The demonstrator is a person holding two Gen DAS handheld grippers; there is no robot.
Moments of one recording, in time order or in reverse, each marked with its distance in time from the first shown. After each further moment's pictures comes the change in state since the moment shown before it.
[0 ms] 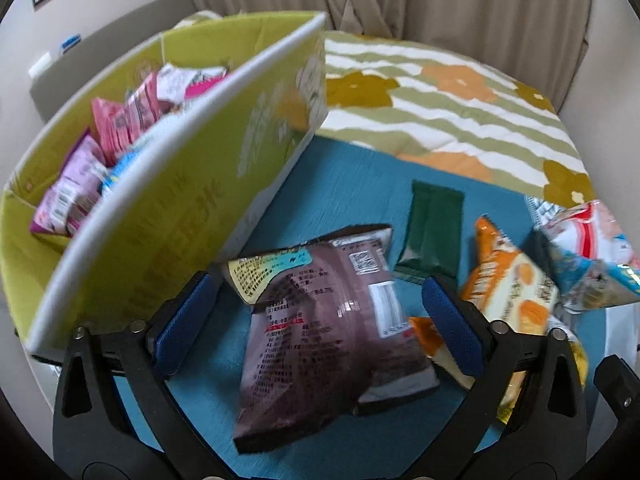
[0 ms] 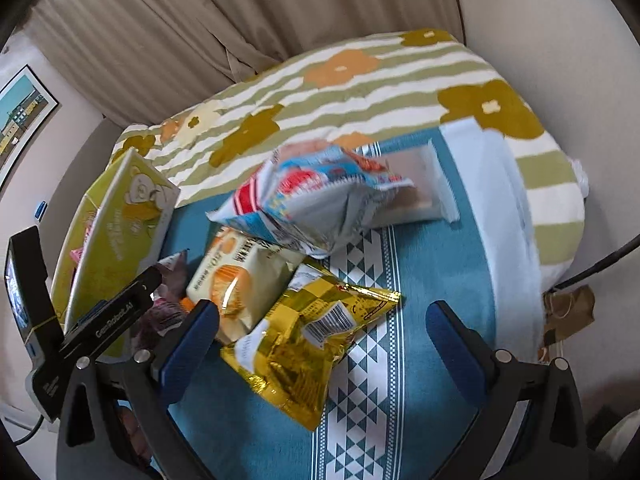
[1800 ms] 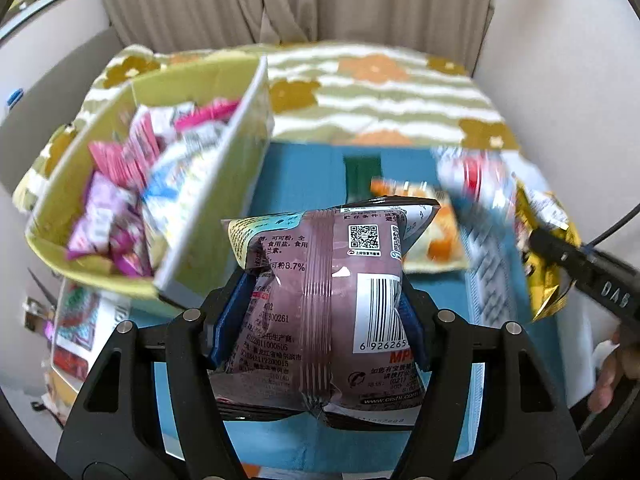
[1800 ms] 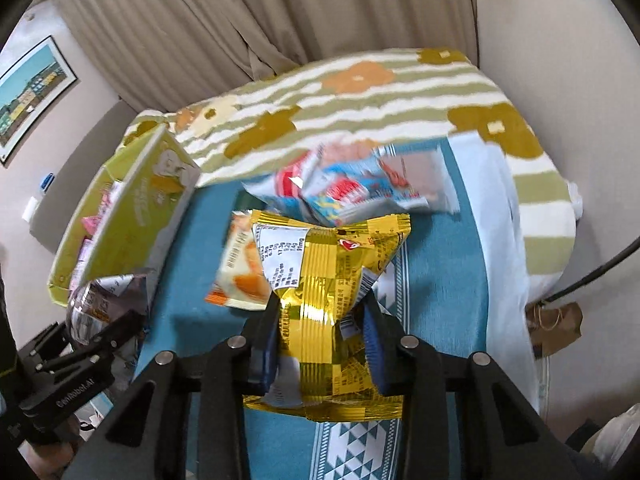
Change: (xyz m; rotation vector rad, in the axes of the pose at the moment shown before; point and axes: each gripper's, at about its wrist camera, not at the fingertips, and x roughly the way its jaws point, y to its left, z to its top) left arm -0.119 0.037 -0.015 0.240 -0.026 -0.228; right arm -0.057 0.029 -0.027 -0.118 -0.067 -0.007
